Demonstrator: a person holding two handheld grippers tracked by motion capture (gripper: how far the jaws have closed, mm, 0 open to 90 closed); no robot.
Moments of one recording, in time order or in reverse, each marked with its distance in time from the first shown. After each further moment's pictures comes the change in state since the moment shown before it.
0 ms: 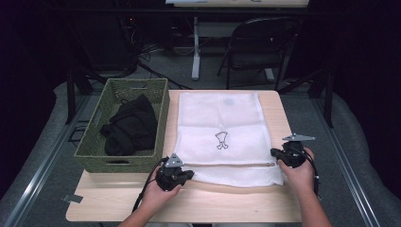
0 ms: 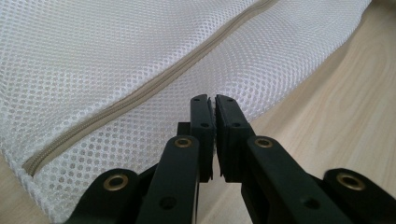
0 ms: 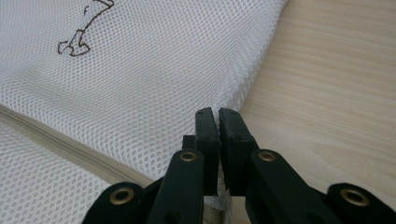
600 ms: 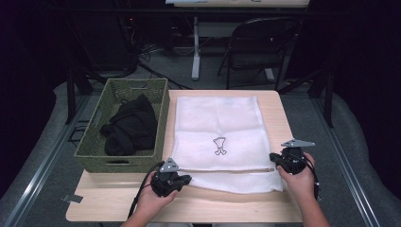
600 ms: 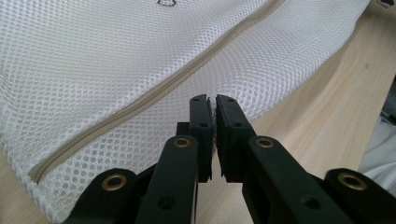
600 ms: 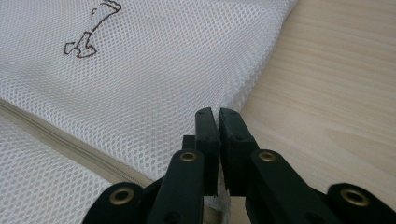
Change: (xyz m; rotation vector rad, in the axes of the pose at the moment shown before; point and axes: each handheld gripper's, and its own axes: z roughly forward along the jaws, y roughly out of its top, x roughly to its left) left arm -0.013 -0.007 -0.022 0.001 -0.015 -0.016; right arm 0.019 -0.009 -0.017 -0.003 0.005 -0.046
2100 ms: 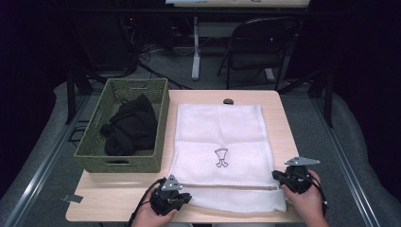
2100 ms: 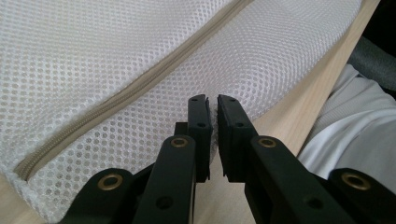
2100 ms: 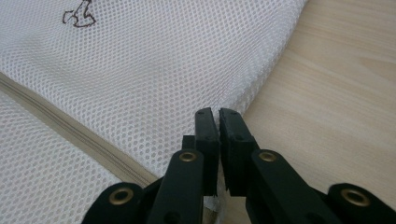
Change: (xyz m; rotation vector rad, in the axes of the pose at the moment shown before) left arm -0.028 -0.031 -0.001 0.100 -0.034 0.030; right arm 0.011 -0.045 -0.023 0.061 0.056 -0.025
